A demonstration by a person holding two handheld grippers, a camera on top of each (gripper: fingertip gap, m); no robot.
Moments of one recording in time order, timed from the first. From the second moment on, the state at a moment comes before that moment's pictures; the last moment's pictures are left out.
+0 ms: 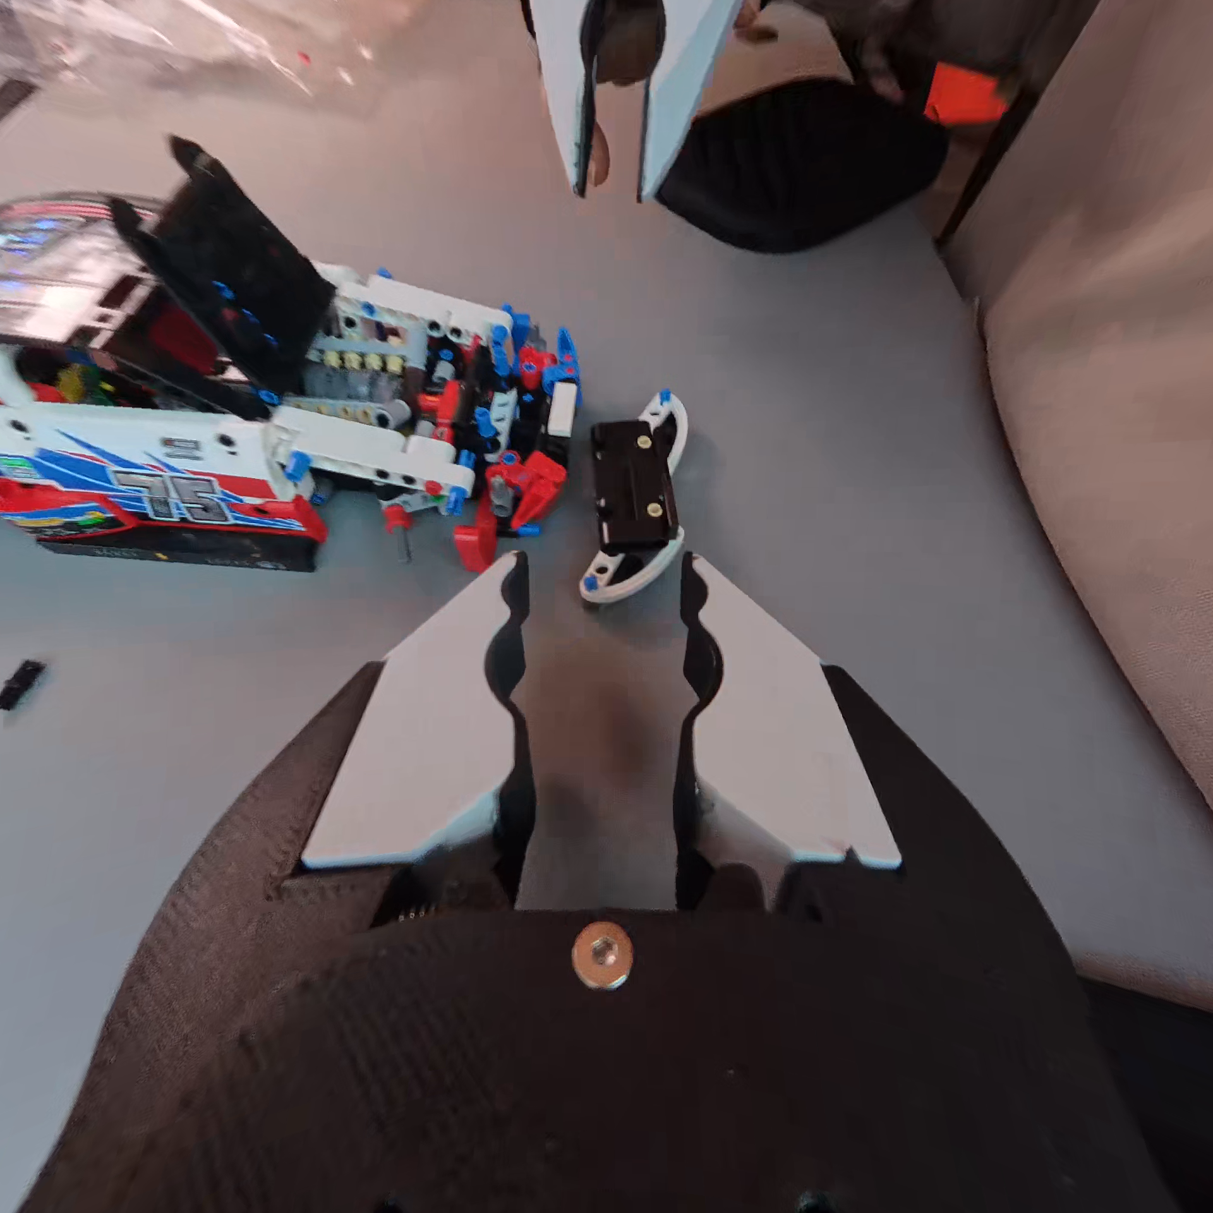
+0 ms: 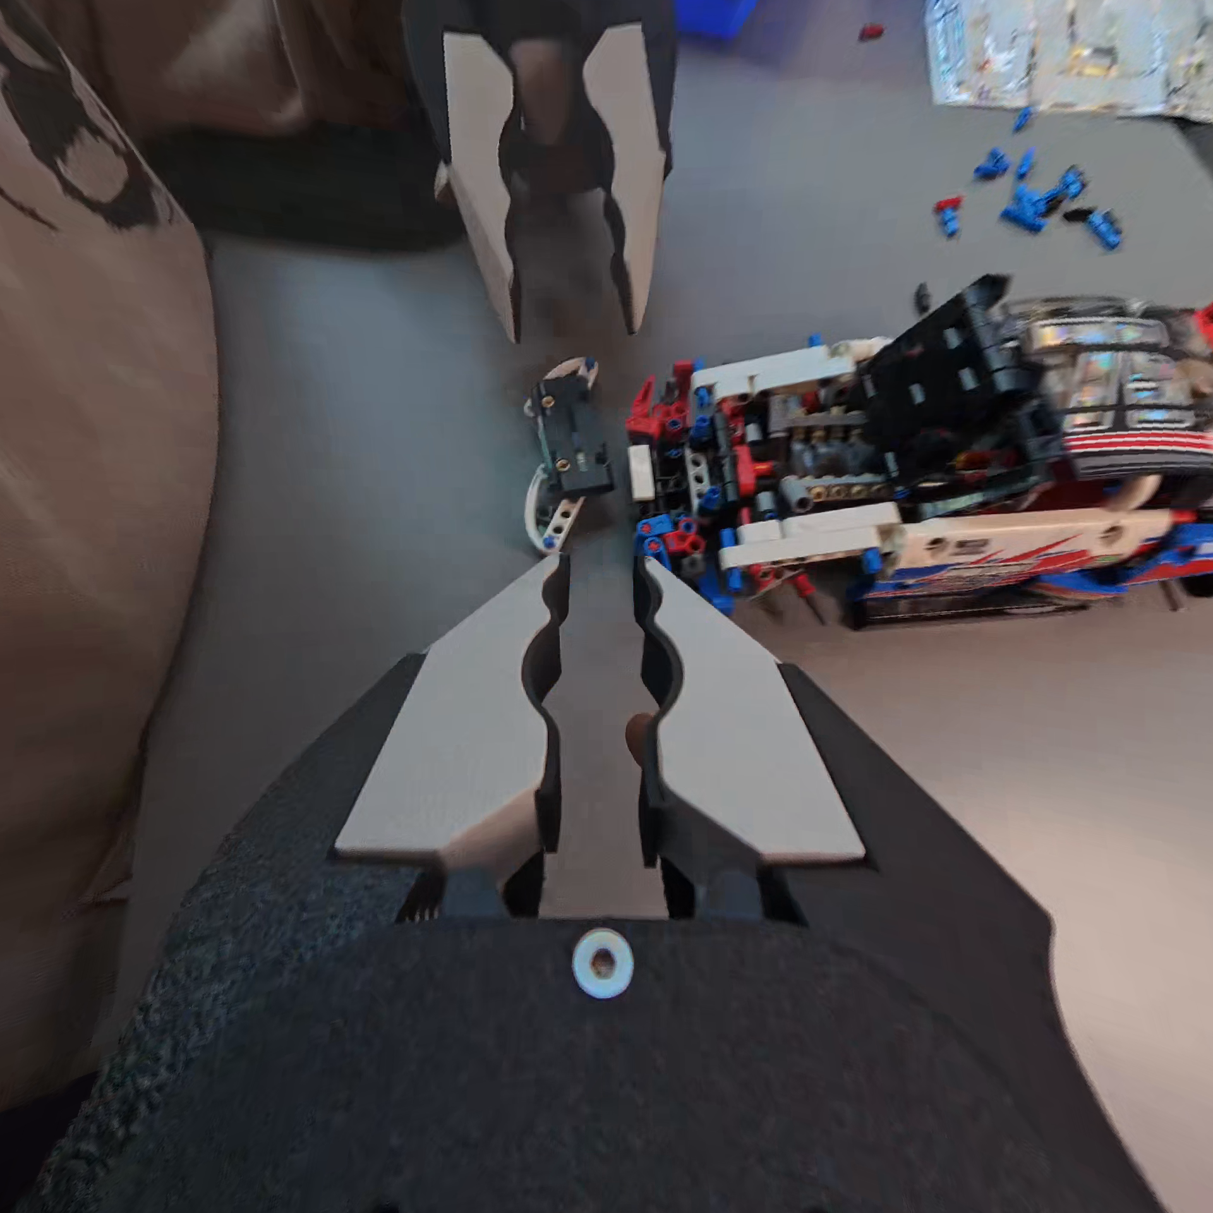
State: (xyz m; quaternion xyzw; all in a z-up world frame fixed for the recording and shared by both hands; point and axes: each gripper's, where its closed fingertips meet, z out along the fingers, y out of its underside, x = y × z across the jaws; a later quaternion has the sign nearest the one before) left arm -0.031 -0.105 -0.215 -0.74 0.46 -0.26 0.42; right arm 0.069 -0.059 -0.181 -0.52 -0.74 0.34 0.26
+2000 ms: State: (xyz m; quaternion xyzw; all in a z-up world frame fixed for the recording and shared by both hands) left arm 0.001 -0.104 -0.227 -0.73 0.51 -0.20 0.42; right arm 0.054 -0.080 -0.232 -0.40 -0.84 0.32 0.18
